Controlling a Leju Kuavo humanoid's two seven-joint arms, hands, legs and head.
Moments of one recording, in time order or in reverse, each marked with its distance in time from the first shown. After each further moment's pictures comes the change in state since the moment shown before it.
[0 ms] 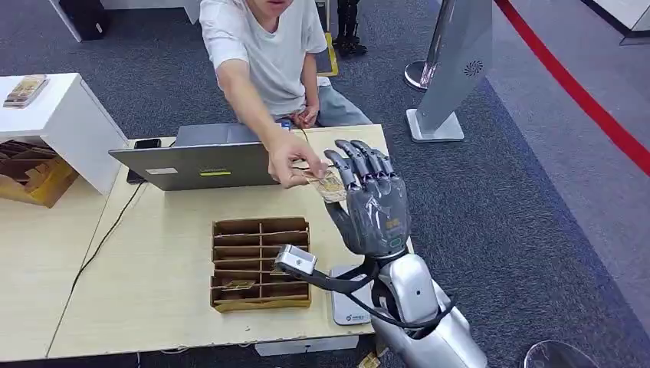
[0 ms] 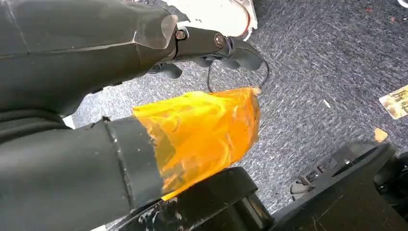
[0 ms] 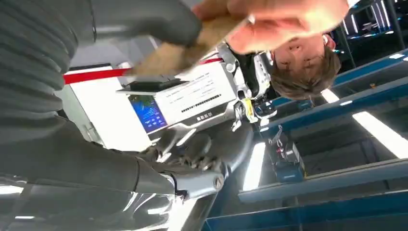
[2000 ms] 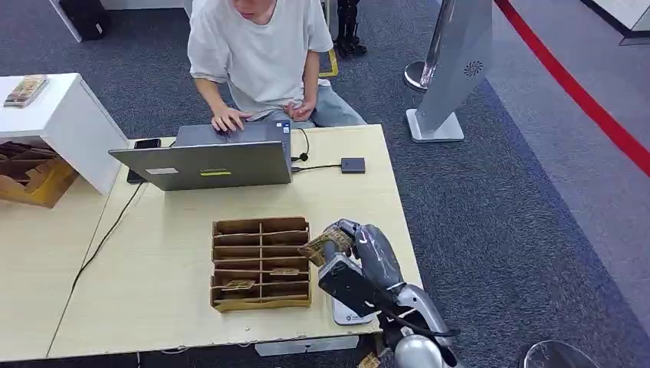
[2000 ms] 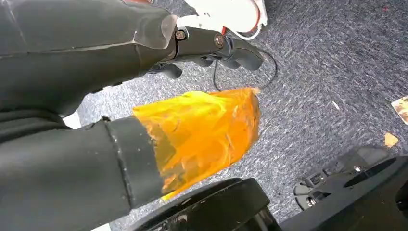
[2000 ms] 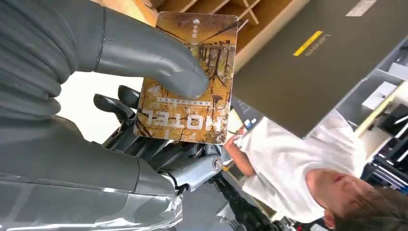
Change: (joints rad) left arm 0.009 0.003 0.080 0.000 -0.035 0.002 -0.002; right arm 0.239 0.000 -0.110 -0.084 -0.779 0.365 -0.127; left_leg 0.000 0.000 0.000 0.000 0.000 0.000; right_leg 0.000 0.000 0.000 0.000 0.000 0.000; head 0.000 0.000
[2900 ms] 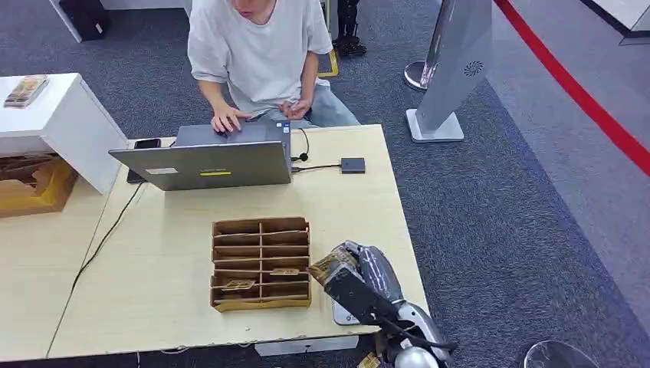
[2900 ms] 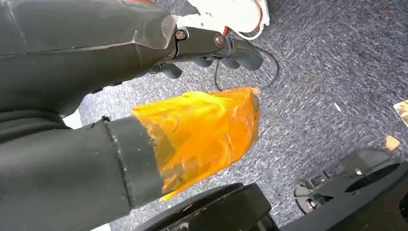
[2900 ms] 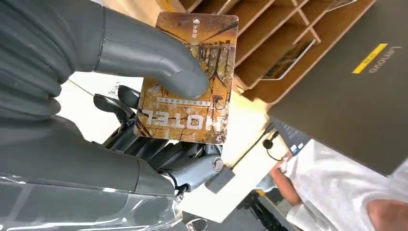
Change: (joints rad) left arm 0.000 0.000 0.032 0.000 -0.019 0.005 -0.002; right arm 0.076 0.016 -0.043 0.083 -0.023 0.002 0.007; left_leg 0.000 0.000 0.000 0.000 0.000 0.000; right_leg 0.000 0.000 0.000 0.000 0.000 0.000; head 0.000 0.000
